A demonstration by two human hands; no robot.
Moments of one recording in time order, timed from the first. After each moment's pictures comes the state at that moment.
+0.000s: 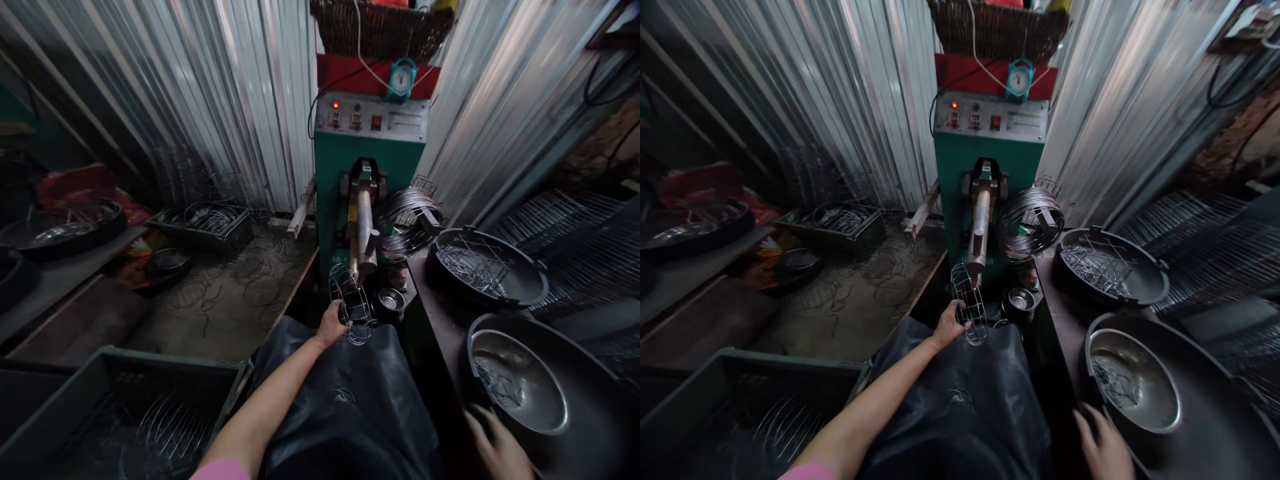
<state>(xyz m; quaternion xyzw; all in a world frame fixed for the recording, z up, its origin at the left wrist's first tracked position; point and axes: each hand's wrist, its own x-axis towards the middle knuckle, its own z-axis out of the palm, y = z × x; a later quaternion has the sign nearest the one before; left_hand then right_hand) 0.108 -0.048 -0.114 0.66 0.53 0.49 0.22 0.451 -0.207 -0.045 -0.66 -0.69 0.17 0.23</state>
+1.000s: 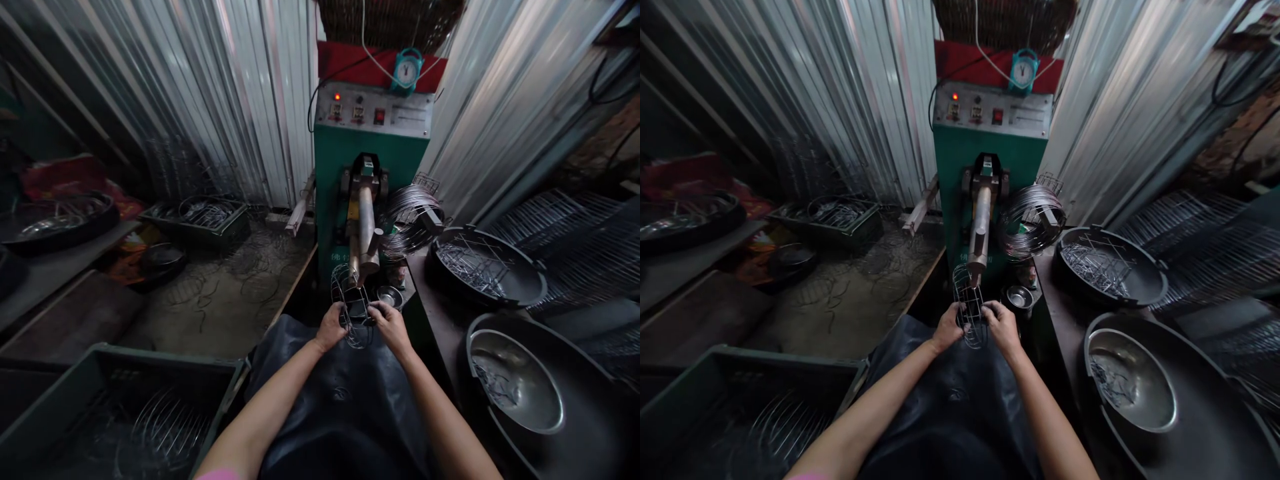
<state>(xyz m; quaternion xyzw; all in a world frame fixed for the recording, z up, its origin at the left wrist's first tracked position) 0.112 -0.054 -0.124 0.66 0.52 0.48 0.24 0.271 -0.059 -0.003 -0.53 -0.65 0.39 0.39</state>
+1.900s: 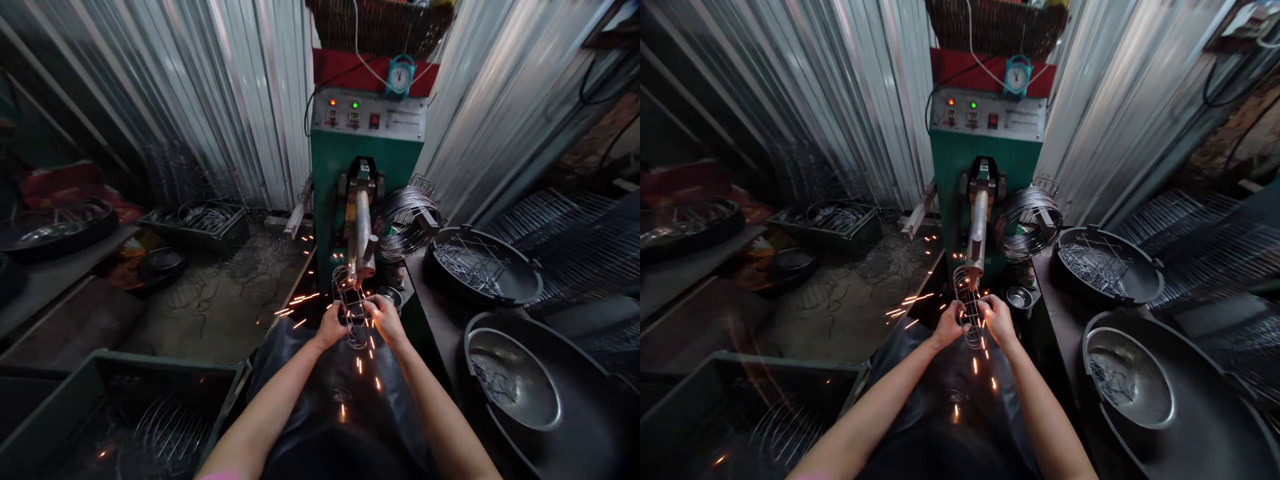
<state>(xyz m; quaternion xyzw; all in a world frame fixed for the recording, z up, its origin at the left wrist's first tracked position) 0.111 -0.049 -0.104 0.63 0.50 0.49 0.32 0.261 -0.042 -0.004 -0.52 -0.57 0.48 0.42</state>
